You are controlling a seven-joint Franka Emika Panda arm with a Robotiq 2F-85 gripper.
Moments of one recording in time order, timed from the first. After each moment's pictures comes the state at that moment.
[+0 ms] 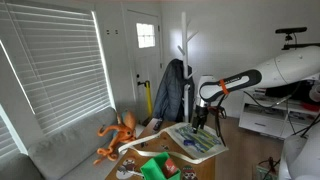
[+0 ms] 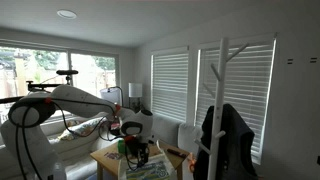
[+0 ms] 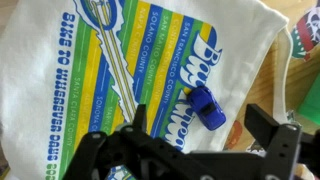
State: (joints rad) arm -0.06 -0.30 -0.29 -2.42 0.17 2.09 -0.21
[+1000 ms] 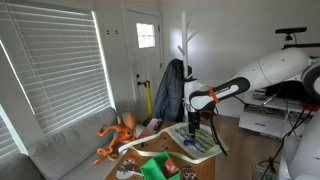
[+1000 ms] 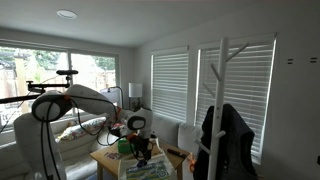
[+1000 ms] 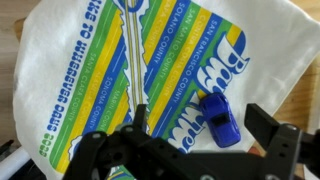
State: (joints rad) arm -0.06 -0.17 -0.15 -2.31 -0.05 2.03 -0.16
